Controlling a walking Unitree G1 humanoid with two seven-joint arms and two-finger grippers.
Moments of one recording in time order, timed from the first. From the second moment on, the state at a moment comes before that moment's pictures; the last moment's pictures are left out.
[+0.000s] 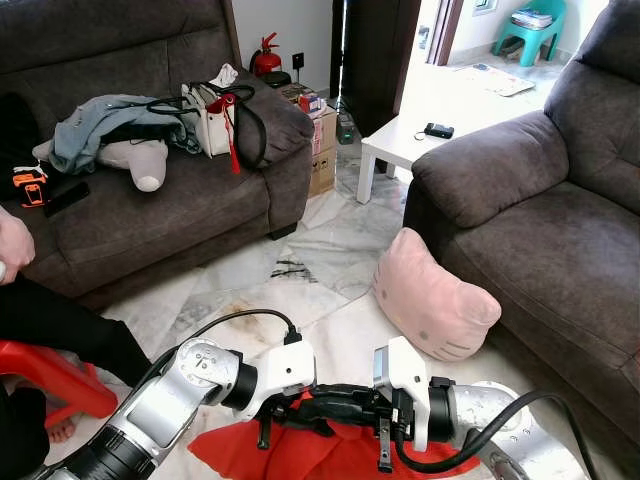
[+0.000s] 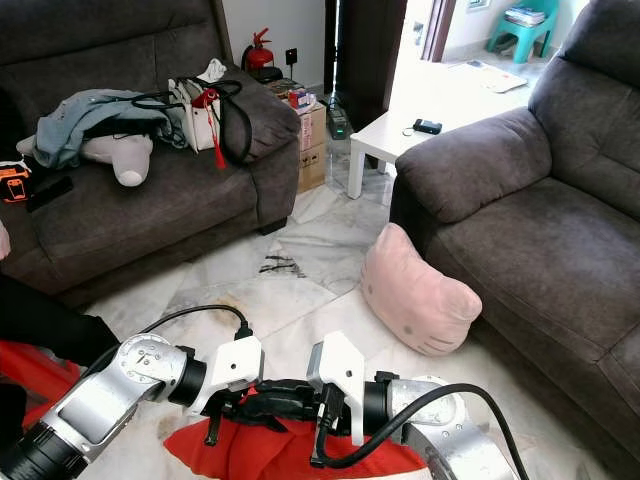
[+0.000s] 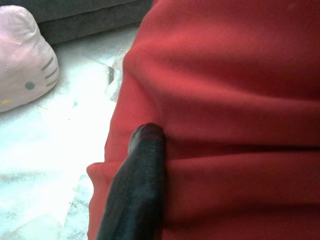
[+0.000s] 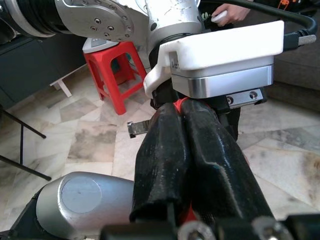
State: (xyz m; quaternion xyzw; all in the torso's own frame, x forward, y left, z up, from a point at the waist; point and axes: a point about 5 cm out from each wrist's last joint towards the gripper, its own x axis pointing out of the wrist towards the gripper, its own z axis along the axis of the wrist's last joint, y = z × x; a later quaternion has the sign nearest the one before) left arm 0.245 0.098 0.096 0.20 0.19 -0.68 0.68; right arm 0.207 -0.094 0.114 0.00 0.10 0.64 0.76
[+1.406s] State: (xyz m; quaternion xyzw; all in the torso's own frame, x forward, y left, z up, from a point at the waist) left arm 0.246 0.102 0.083 0.21 0.21 -0.65 0.69; right arm 0.301 -0.145 0.120 -0.12 0.00 0.27 0.96
